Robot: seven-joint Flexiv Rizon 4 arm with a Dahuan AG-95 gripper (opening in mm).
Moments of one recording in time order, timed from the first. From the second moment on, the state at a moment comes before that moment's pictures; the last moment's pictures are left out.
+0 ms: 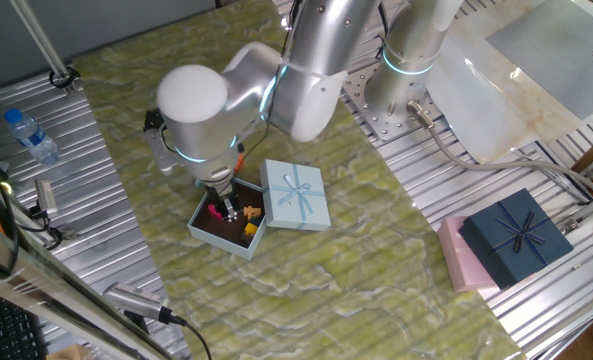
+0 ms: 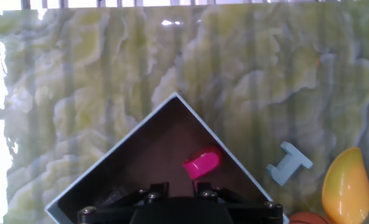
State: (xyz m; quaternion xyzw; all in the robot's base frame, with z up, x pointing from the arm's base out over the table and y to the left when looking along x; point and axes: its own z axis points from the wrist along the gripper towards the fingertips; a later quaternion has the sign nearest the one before) arm 0.545 0.120 0.051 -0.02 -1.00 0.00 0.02
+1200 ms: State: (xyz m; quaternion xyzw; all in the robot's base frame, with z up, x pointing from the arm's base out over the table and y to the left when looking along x) arm 0.543 0.118 0.042 -0.04 -1.00 -0.02 0.03
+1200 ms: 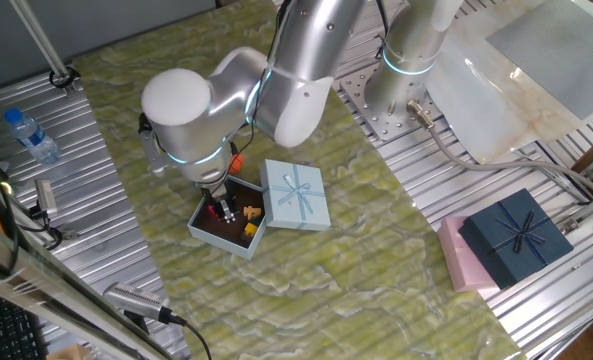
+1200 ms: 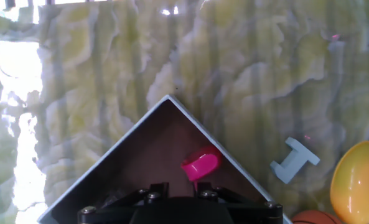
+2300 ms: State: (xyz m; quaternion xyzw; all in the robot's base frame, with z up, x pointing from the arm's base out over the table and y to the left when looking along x) arm 0.540 0.121 0.043 -0.05 -1.00 -0.01 -0.01
